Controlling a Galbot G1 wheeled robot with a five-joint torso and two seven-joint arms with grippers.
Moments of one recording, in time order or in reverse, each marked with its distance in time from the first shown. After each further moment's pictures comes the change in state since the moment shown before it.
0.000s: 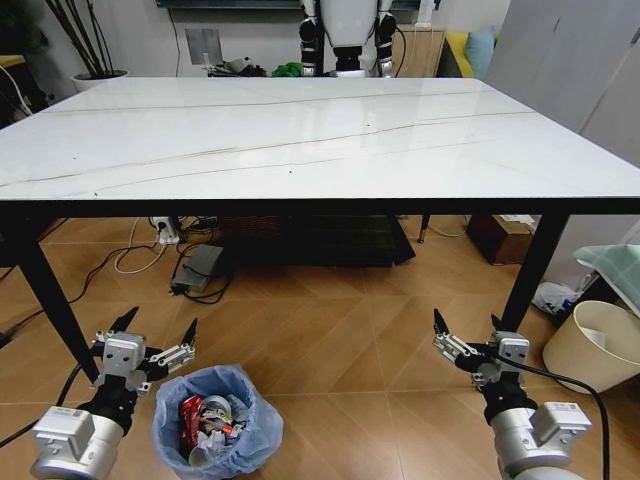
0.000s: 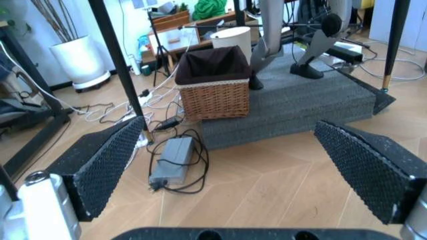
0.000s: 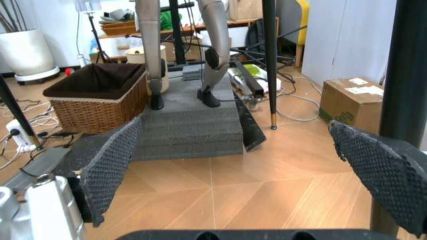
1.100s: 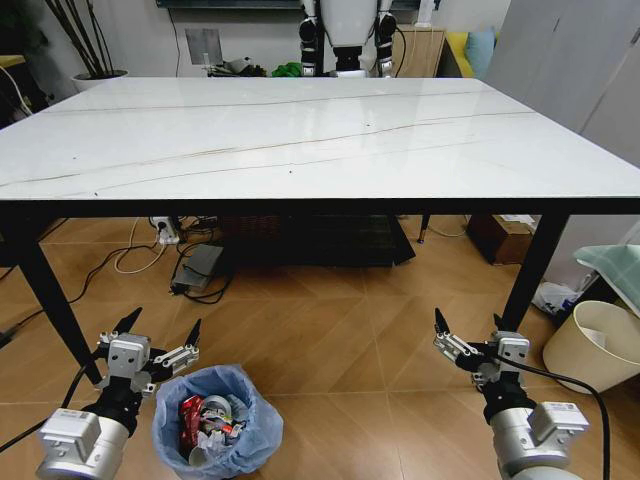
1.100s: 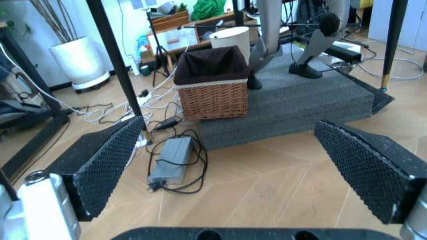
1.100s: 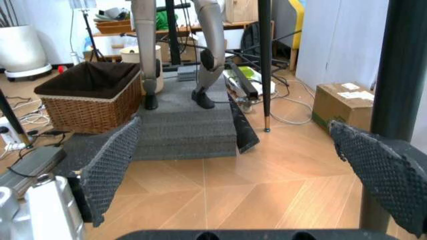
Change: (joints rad) left arm 0.002 -0.006 0.019 -0.005 0.019 -0.002 -0.008; right arm 0.001 -0.005 -0.005 0.003 -0.029 -0.001 0.017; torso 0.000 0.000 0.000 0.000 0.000
